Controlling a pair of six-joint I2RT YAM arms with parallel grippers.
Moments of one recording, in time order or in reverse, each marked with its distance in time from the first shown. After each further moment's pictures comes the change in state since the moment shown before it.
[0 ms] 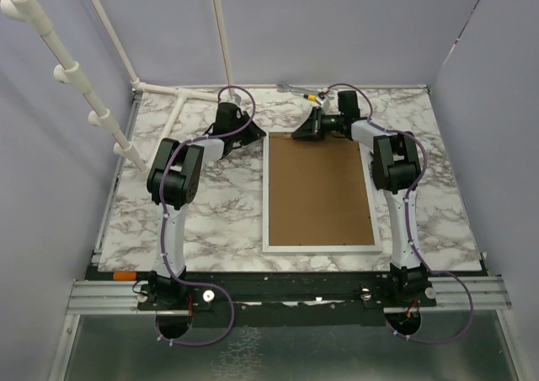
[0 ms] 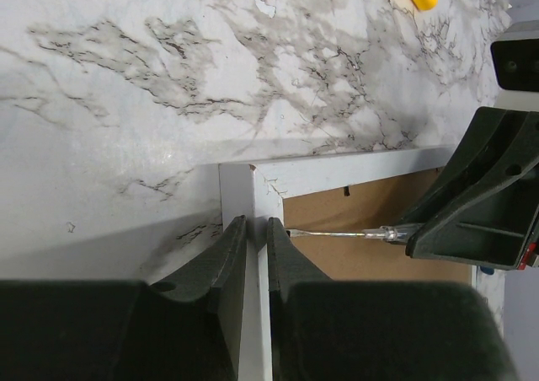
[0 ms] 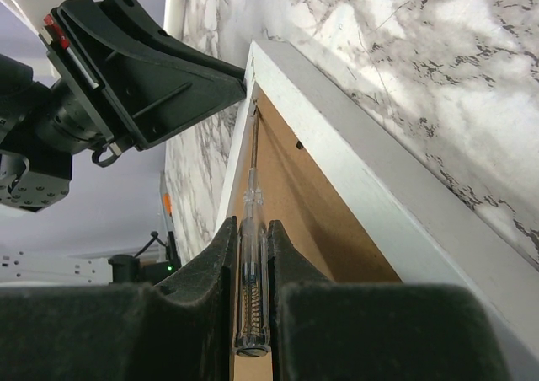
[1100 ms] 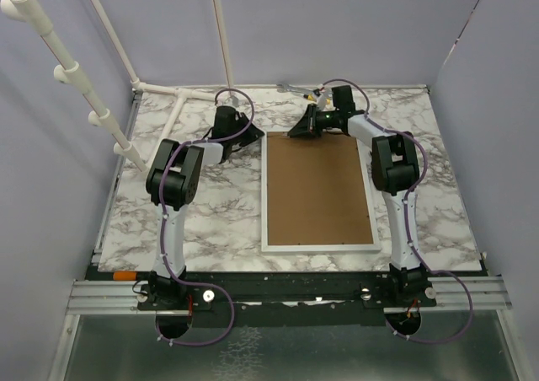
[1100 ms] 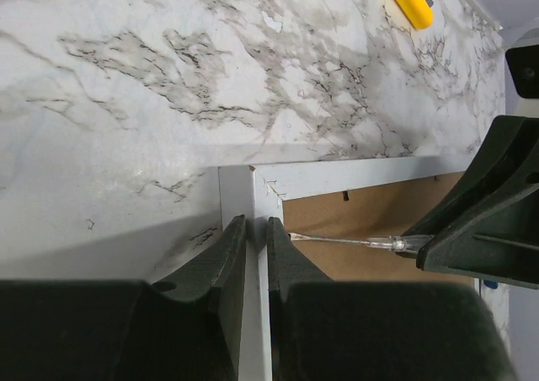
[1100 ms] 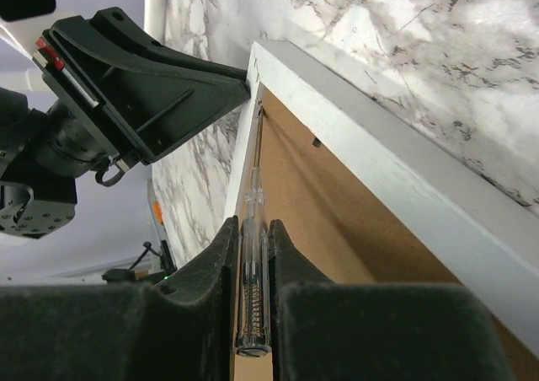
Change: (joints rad) left arm -0.001 -0.008 -0.056 0.088 -0.028 -0.015; right arm 0.034 -0.022 0.058 -0.133 0.074 -0.016
